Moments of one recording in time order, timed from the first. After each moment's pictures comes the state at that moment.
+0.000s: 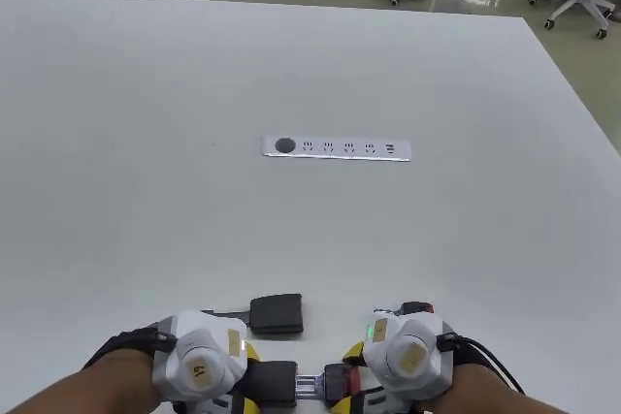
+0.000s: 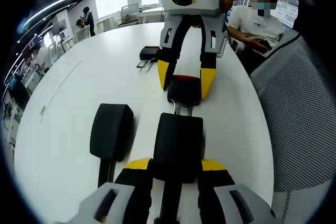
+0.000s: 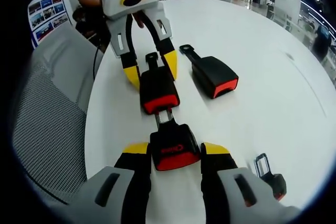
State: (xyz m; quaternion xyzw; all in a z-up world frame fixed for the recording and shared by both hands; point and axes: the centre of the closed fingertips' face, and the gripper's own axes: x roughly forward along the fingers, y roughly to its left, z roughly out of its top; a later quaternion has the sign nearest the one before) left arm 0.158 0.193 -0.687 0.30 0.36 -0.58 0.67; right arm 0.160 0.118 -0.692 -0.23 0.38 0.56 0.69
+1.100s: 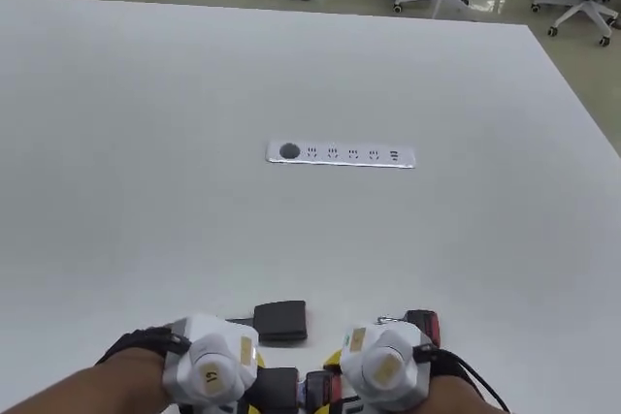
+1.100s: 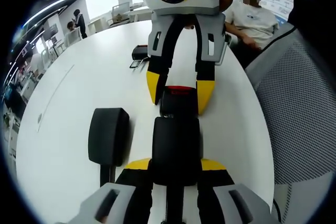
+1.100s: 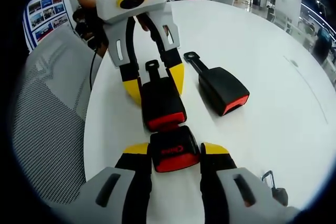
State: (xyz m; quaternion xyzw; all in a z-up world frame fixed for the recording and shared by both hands) left arm 0.158 0.194 -0.693 0.32 0.35 -0.60 0.65; right arm 0.163 0.134 -0.685 -0.23 0.38 0.56 0.70
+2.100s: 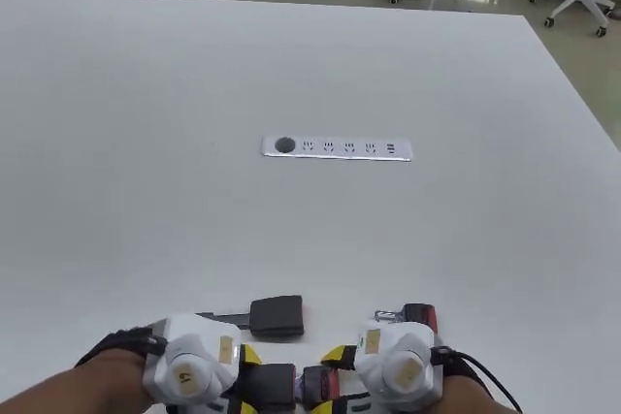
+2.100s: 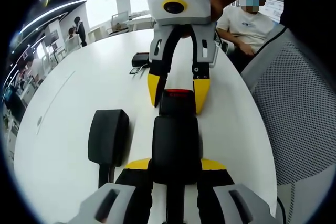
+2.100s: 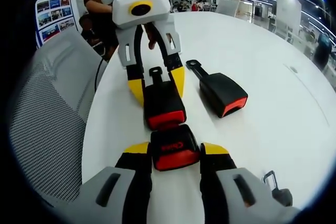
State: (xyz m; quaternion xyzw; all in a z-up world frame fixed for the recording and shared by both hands) left arm 0.152 0.196 -0.691 0.30 0.32 -0.62 0.65; right arm 0.161 0.135 -0.690 -0.21 0.33 0.59 0.71
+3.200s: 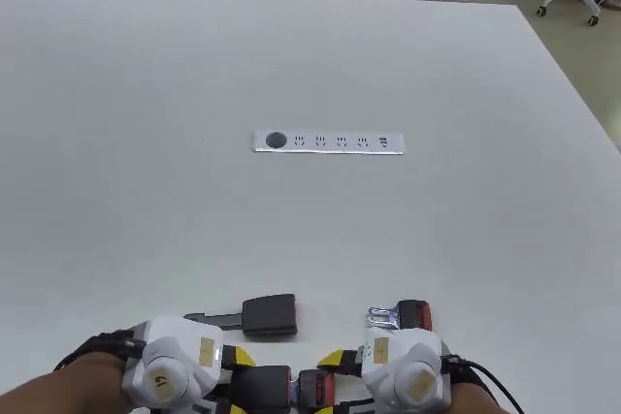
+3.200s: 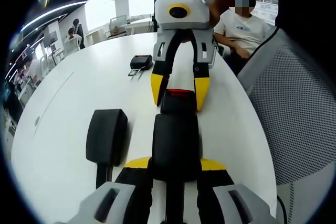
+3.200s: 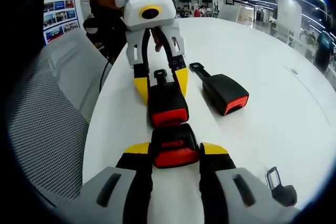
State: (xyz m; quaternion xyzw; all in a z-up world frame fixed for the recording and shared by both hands) left arm 0.155 0.195 -0.688 0.28 0.31 -0.63 0.65; right arm 0.153 0.136 -0.680 -0.19 0.31 0.60 0.71
